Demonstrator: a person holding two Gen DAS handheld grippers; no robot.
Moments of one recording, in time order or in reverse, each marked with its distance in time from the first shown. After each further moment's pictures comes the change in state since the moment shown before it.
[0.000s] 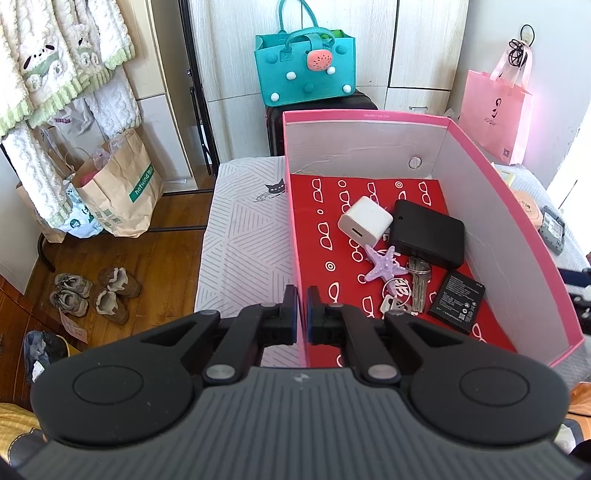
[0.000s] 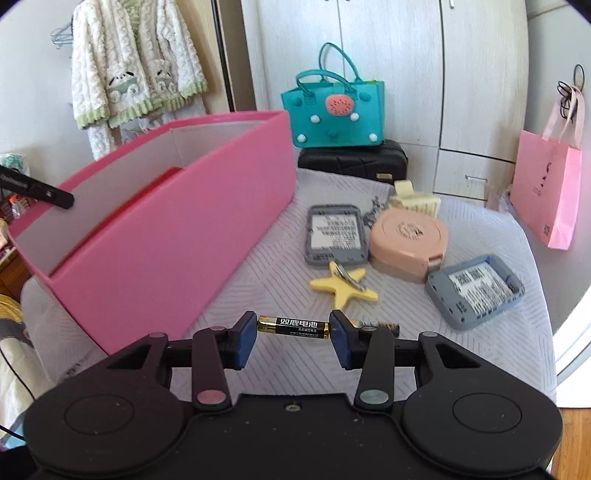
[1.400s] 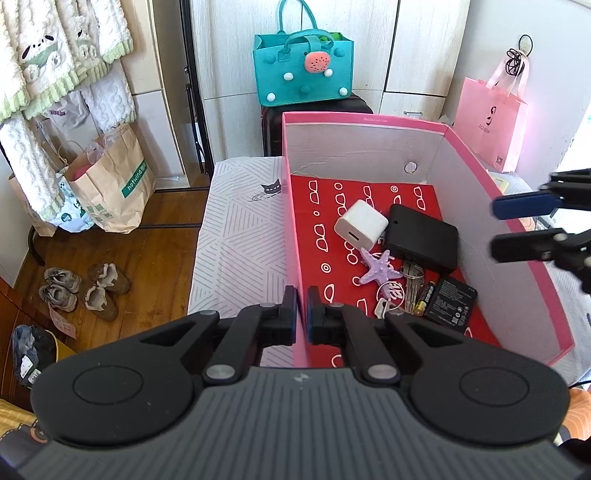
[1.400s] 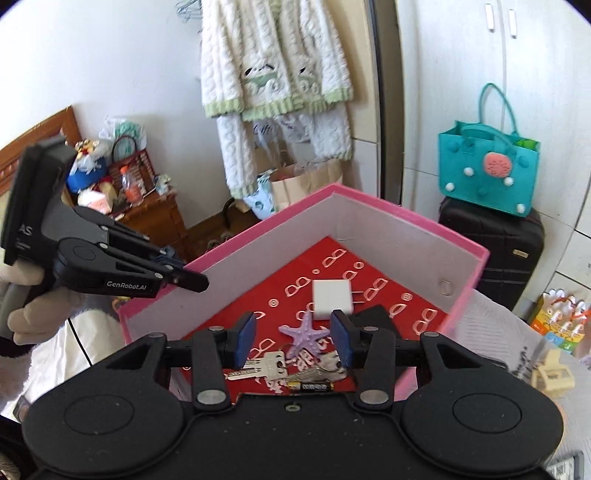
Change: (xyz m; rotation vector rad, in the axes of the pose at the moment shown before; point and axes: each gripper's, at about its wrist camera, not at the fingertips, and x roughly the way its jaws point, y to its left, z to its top) left arm 0.002 0.006 -0.001 -0.030 -0.012 -0.034; right arm 0.024 0.079 0.121 -0.231 0.064 0.323
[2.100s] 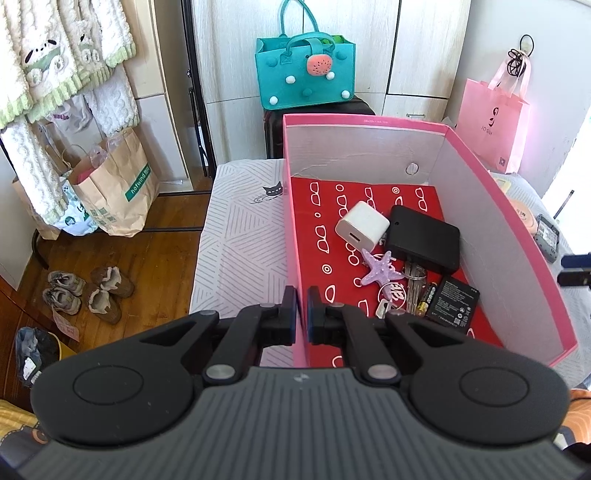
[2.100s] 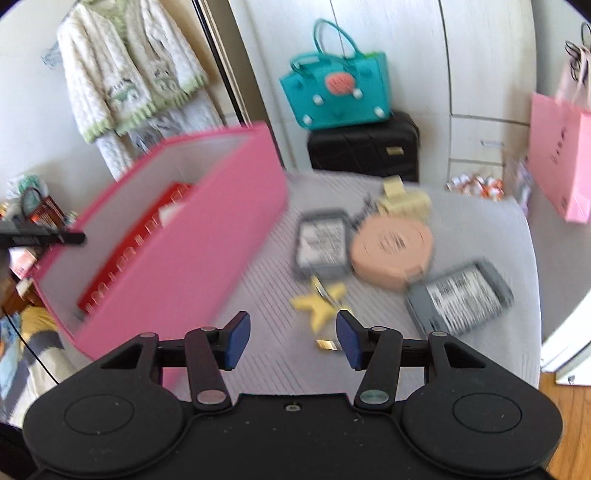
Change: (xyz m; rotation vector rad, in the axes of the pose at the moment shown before) left arm -0.001 -0.006 -0.001 0.010 -0.012 0.019; right arm -0.051 -0.090 -0.127 0.338 0.068 -0.241
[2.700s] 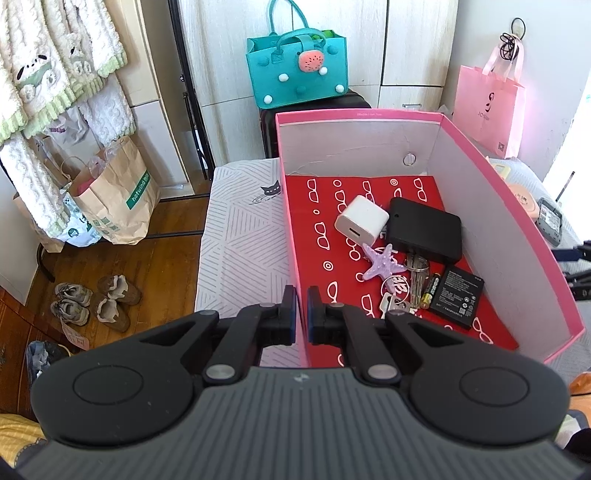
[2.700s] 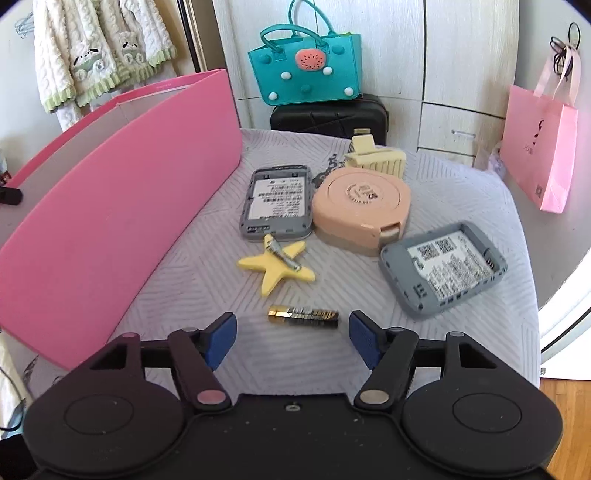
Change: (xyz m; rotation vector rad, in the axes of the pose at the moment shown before) left arm 0.000 -0.003 0.000 0.062 0.013 0.012; right arm 0.040 -0.003 -0.013 -0.040 0.010 -0.148
